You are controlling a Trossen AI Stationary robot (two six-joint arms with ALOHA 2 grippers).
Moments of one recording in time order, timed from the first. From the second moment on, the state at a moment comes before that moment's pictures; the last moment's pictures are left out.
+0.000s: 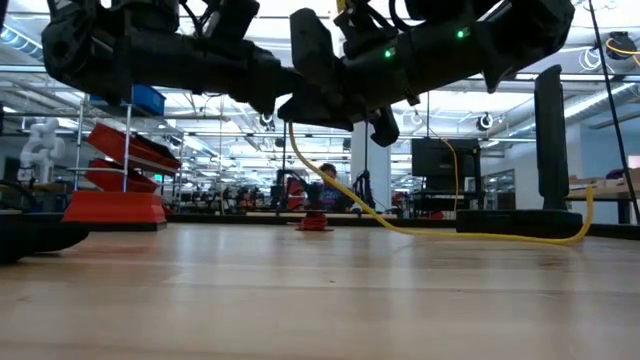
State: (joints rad) left arm -0.14 1.68 0.53 1.30 -0.63 0.64; right arm 0.26 1.93 0.96 0.76 0.73 0.37
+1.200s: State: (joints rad) left arm -0.28 1.55 0.47 1.25 -0.57 0.45; right arm 0.21 1.65 0.96 -0.01 0.74 0.42
